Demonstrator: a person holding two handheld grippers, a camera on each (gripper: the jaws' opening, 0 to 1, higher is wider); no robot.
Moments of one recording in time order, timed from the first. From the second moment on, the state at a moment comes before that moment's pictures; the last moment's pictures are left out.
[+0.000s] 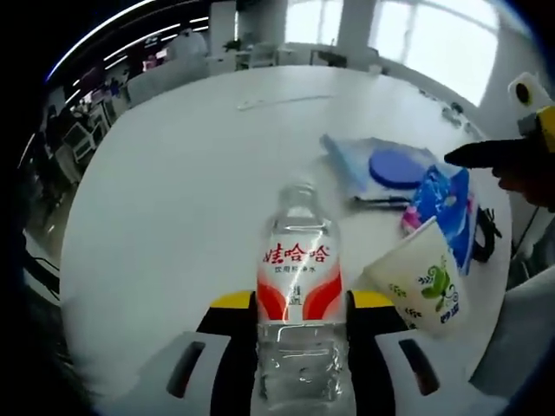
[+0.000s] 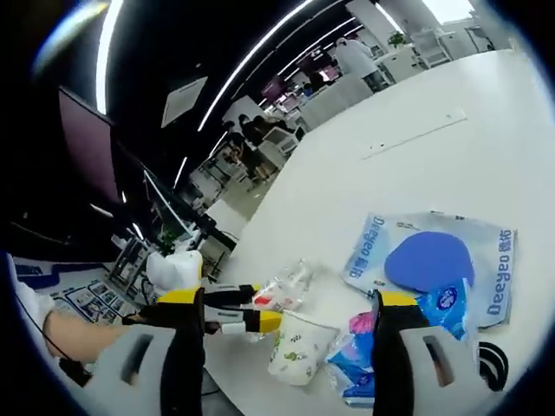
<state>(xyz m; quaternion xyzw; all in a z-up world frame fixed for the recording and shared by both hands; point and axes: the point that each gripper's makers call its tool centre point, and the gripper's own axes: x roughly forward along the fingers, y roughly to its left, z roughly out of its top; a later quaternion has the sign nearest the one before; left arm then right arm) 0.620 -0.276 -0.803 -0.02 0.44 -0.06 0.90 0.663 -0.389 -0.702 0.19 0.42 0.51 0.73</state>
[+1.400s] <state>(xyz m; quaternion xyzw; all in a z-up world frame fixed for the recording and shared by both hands) 0.630 -0.296 -0.712 -0.02 0.26 -0.10 0.96 0.689 -0.281 -0.678 0.25 0.39 0.53 0.70</state>
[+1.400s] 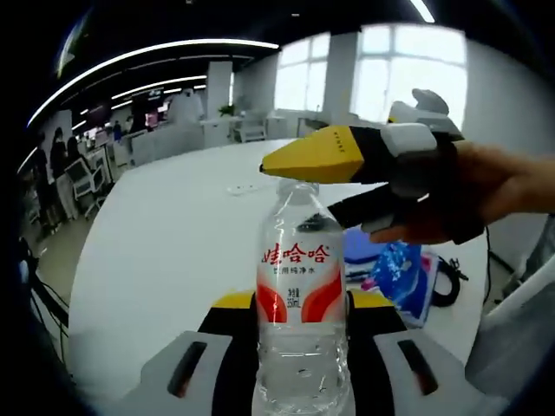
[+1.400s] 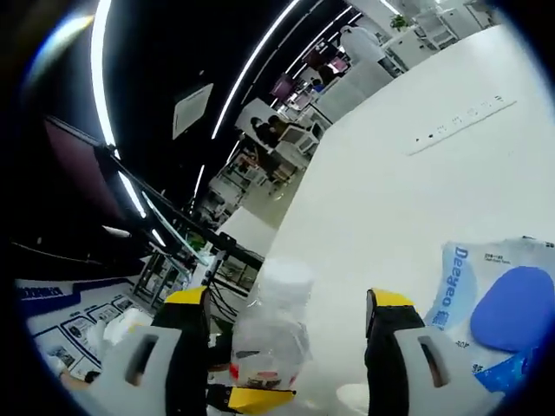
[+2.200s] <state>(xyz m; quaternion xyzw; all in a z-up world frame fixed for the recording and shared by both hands) 0.604 -0.306 -0.690 -0.07 0.22 -0.11 0.97 0.657 -0.260 -0.618 0.28 0.30 0.64 0.65</state>
